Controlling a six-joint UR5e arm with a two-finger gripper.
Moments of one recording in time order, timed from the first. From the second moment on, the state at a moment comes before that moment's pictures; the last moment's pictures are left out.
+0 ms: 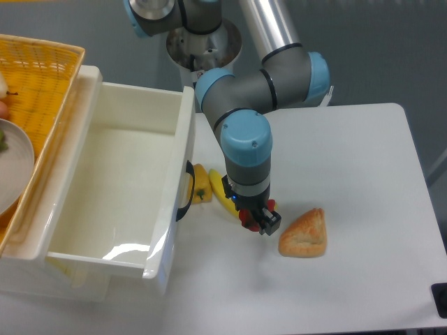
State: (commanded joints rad) arm 2.42 -1.97 -1.55 -1.11 1.61 1.24
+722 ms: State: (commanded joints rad) arm 2.44 -1.93 -1.54 -1.16 1.60 1.20
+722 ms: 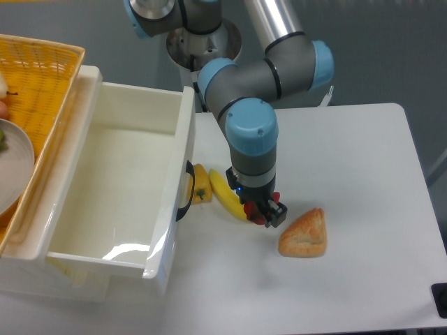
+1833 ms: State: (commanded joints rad) arm 2.50 -1.80 -1.51 -1.16 1.29 0.62
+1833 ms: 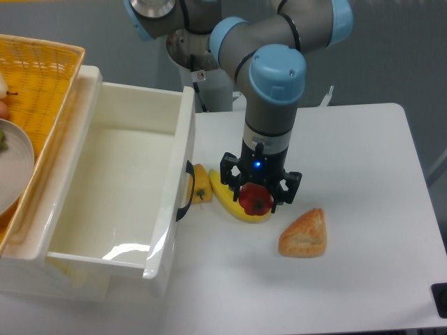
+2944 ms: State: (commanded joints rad) arm 2.40 -1.68 -1.51 -1.22 1.21 0.55
